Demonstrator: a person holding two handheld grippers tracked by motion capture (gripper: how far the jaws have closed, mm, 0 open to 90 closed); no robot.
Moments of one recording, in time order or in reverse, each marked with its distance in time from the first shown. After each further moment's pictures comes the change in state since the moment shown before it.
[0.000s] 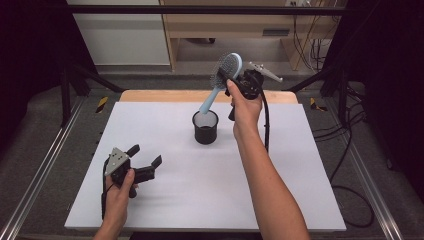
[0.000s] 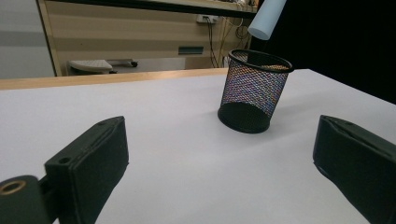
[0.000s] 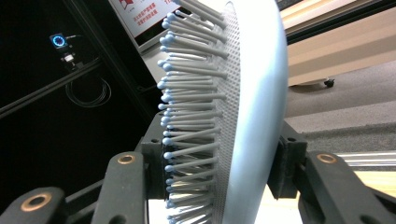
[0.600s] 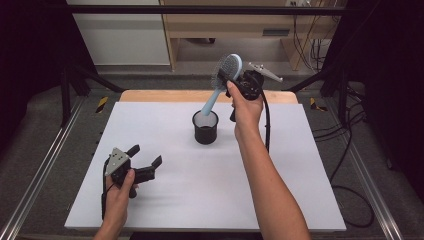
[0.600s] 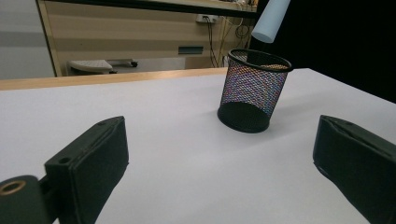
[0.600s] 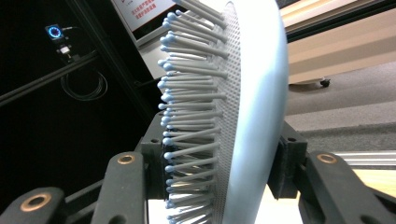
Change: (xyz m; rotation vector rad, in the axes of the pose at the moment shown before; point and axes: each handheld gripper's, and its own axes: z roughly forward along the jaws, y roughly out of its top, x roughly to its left) left arm -0.001 0.000 0.000 0.001 0.001 0.004; right arm 0.001 0.000 -0.003 0.018 -0.010 -0.027
